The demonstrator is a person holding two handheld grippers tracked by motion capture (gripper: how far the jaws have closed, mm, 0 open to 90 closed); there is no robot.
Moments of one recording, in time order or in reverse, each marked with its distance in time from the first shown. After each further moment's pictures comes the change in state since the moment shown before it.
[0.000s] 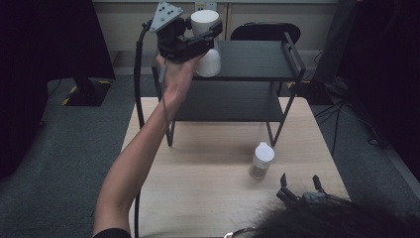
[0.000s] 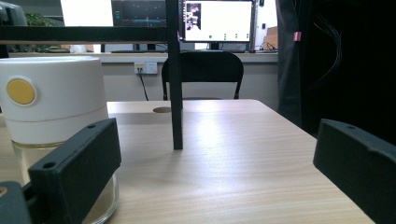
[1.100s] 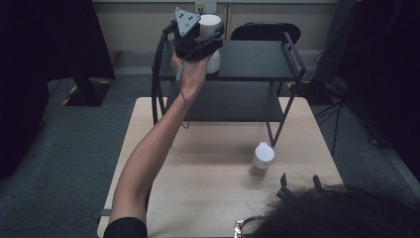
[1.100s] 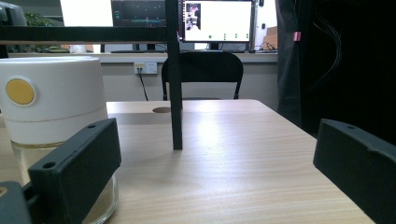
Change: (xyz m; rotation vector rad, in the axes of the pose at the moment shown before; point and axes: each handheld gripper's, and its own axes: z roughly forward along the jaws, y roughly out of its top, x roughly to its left) left arm -0.019 -0.030 0.035 0.024 0.158 0.013; right arm 0.000 0.000 0.000 -0.001 -0.002 0.001
